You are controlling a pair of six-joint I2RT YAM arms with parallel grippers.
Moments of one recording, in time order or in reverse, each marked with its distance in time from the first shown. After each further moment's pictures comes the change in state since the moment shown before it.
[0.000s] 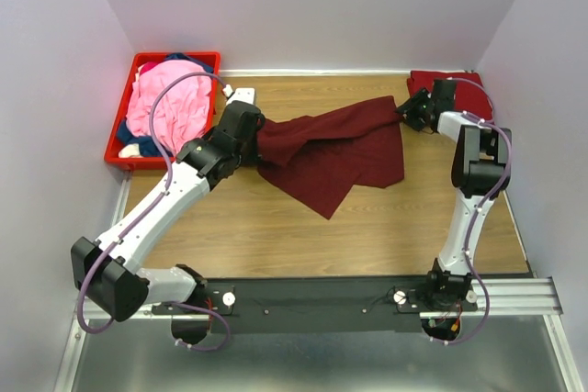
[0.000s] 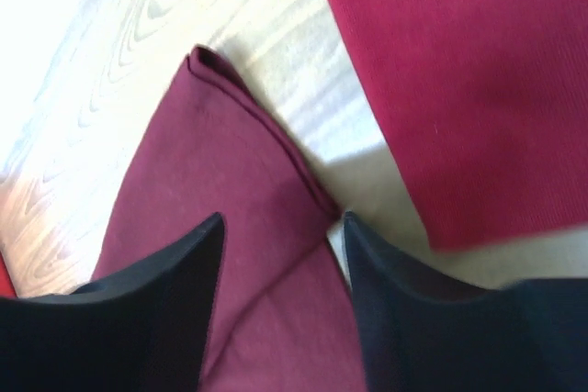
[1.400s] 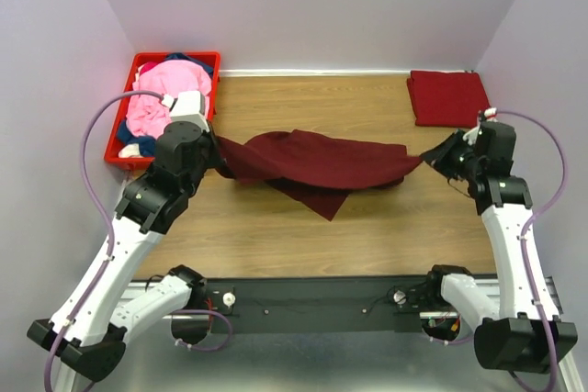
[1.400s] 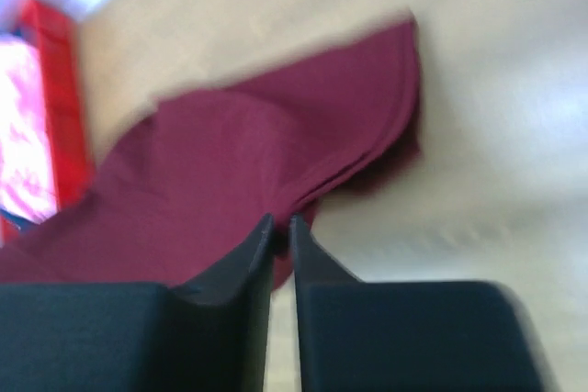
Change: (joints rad) left arm 0.083 -0.376 -0.071 0.042 -0.029 0.064; right arm 0.000 -1.238 -0.520 -0.563 -0.027 -0.146
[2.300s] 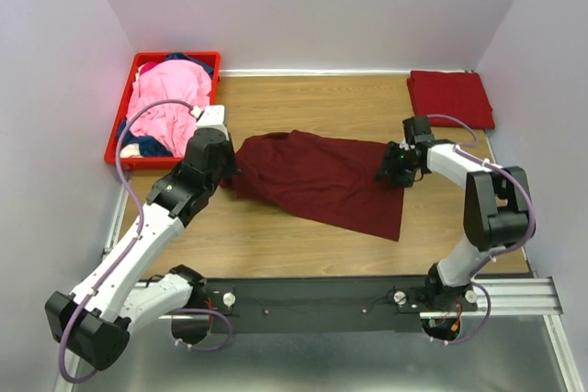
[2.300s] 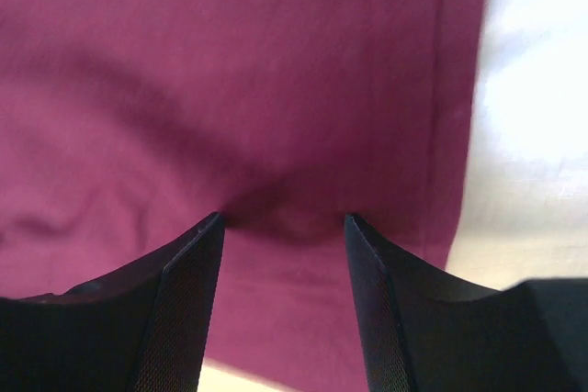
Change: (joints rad) left arm 0.000 0.061 -0.219 0.129 0.057 -0.011; right arm 0.224 0.687 -0.022 0.132 0.076 -0.085
